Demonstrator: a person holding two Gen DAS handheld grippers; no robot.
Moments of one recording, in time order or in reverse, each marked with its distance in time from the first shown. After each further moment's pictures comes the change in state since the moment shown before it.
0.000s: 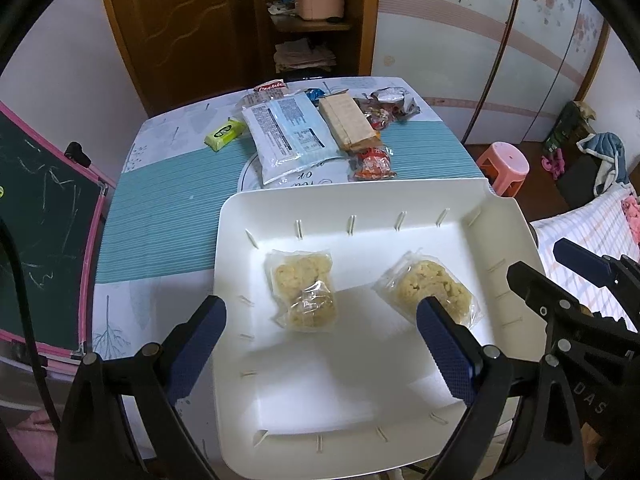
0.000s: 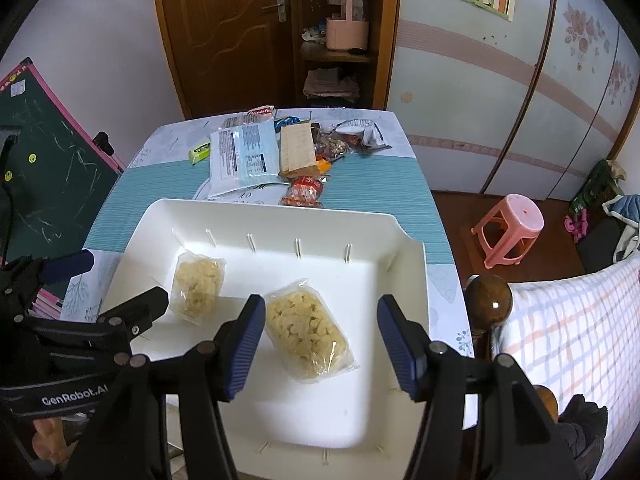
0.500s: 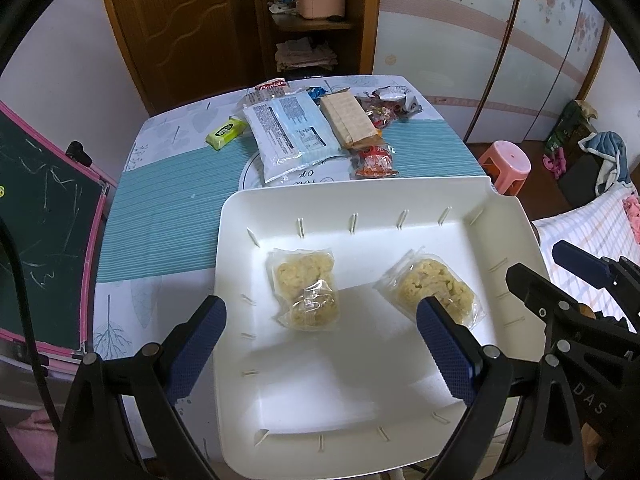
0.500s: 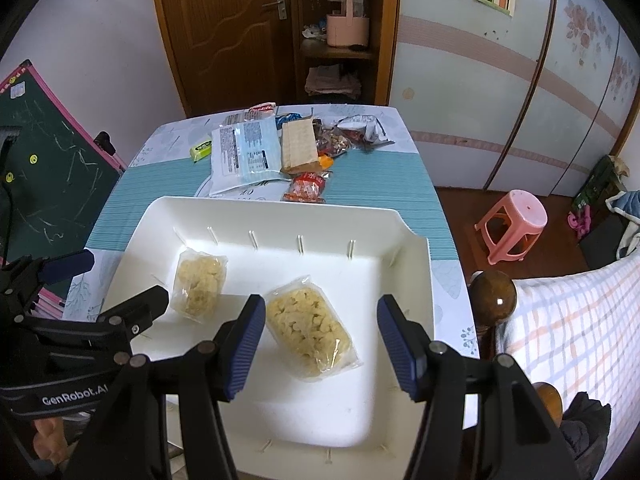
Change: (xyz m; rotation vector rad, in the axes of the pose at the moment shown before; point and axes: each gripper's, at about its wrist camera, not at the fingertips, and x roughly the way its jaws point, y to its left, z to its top) left arm -0.001 0.002 -0.001 -0.002 0.002 0.001; right arm 0.004 0.003 -0.003 0.007 0.008 0.015
